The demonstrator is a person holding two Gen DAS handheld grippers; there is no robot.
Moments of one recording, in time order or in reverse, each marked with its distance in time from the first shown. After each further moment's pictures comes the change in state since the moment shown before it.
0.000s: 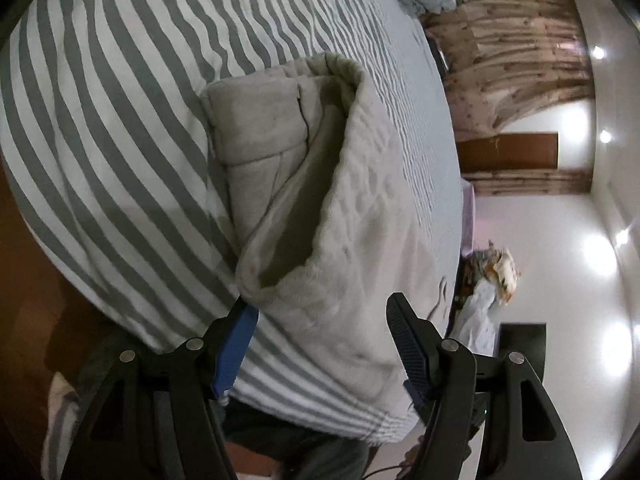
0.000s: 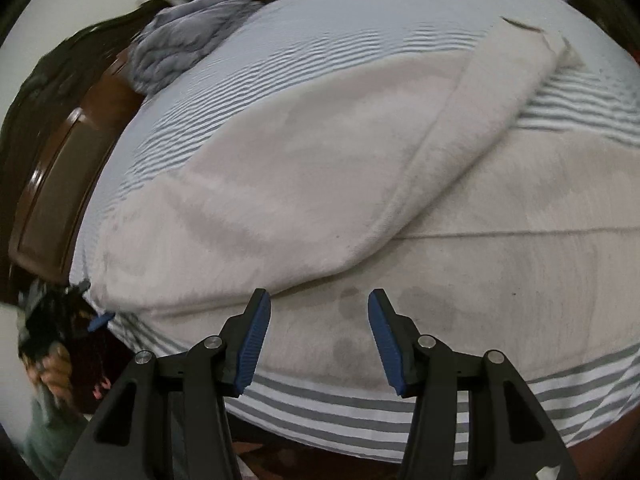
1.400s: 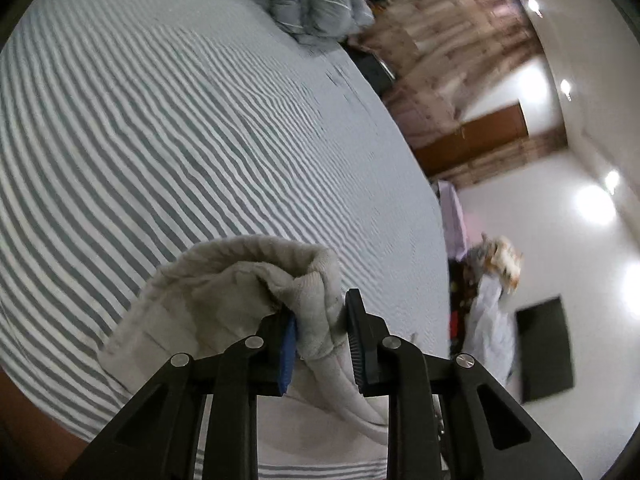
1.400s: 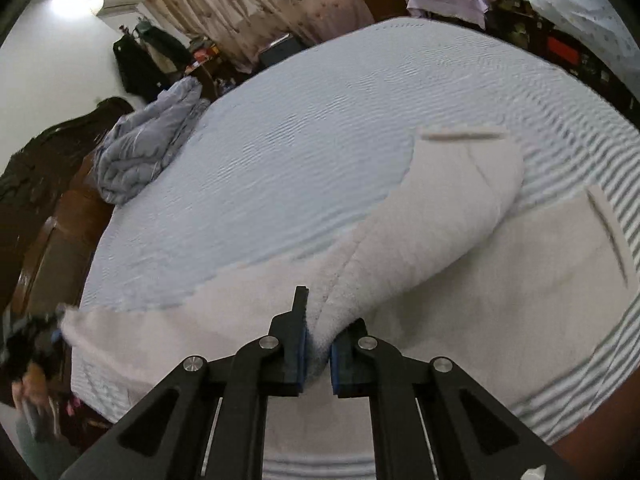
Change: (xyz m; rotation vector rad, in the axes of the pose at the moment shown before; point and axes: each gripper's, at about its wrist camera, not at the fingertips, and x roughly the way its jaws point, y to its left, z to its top) left arm -0.012 -0.154 0.099 0.317 -0.103 0.016; right arm -0.067 -0.005 0.044 0.184 -0.281 -0.091
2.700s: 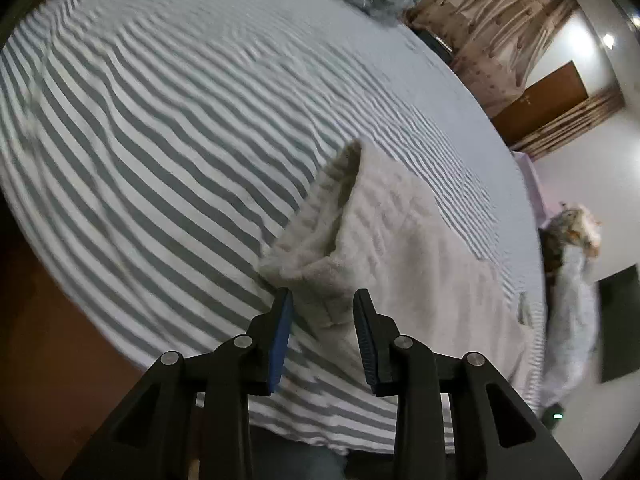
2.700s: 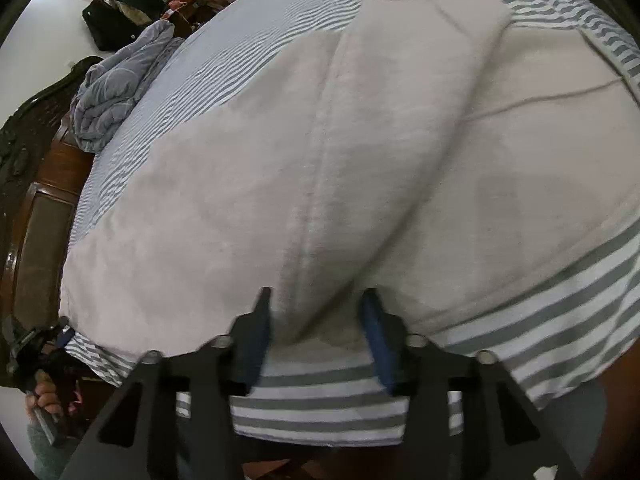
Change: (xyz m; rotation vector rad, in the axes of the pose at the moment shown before) left arm -0.021 0.074 -0.101 0.081 -0.008 0.337; right arm 0.061 -0.058 -0.090 0.050 0.229 -0.013
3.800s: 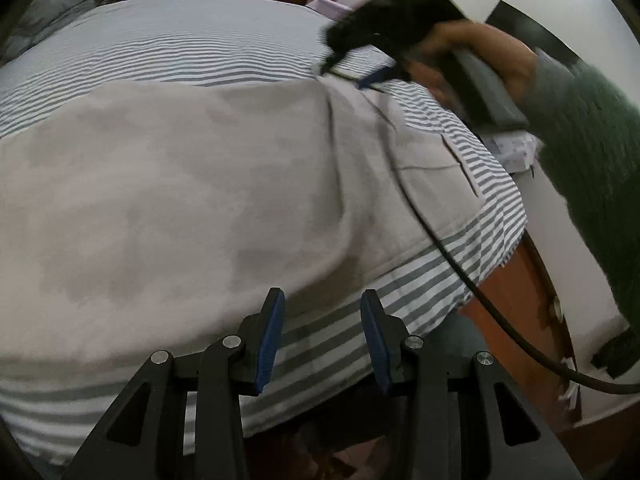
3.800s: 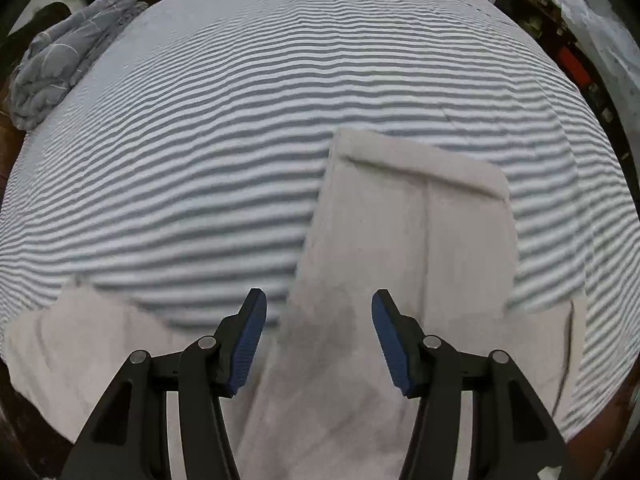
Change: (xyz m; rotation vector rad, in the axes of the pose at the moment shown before) left arm 0.115 -0.320 -0.258 0.801 0.260 -0.311; right arm 0.028 0.011 0.230 -0.176 0.086 -0.320
